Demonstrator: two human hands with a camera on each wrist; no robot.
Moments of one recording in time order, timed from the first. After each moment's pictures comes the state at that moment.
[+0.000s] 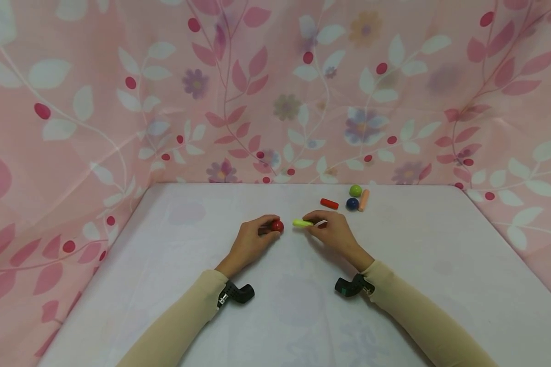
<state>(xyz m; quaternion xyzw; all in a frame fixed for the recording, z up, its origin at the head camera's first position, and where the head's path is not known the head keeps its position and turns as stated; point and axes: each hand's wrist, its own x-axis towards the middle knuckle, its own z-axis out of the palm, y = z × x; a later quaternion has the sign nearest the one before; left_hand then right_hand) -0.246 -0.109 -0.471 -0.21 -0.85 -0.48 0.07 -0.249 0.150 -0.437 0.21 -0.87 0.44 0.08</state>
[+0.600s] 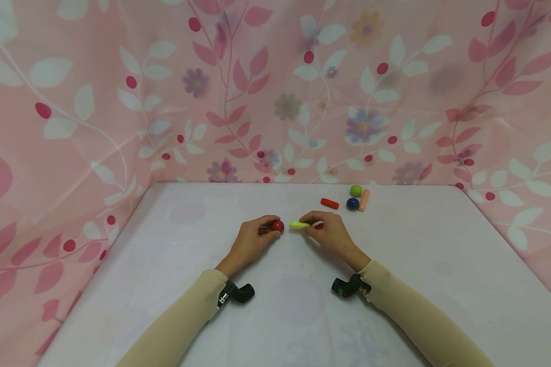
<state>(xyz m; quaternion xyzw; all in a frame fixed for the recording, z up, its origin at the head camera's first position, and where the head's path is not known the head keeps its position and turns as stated) -0.247 -0.109 -0.471 -0.21 -0.84 -0.49 0.07 -0.251 0.142 -0.441 0.21 -0.87 0.44 0.06</state>
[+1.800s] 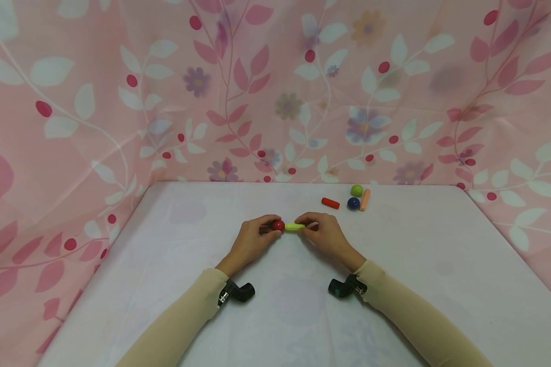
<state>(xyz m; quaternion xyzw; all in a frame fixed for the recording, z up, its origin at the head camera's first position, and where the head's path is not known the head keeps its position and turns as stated) -0.249 -0.109 -0.471 -0.22 -0.84 -0.50 0.07 -0.254 0.133 -0.448 0.22 -0.87 0.45 0.04</state>
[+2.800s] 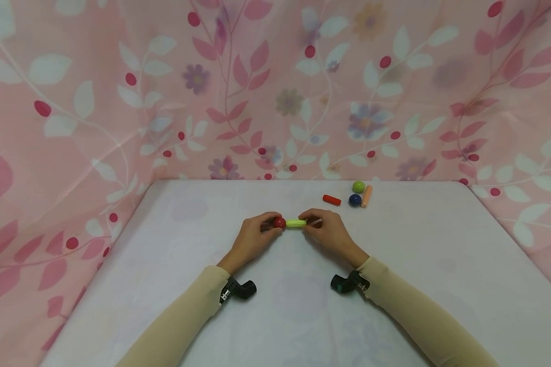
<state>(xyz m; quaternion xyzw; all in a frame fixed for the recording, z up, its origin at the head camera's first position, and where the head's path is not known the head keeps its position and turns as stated) -0.247 -0.107 -0.468 -0.20 -0.85 -0.48 0.06 -0.255 0.140 -0.451 0.22 -0.86 0.45 0.05</state>
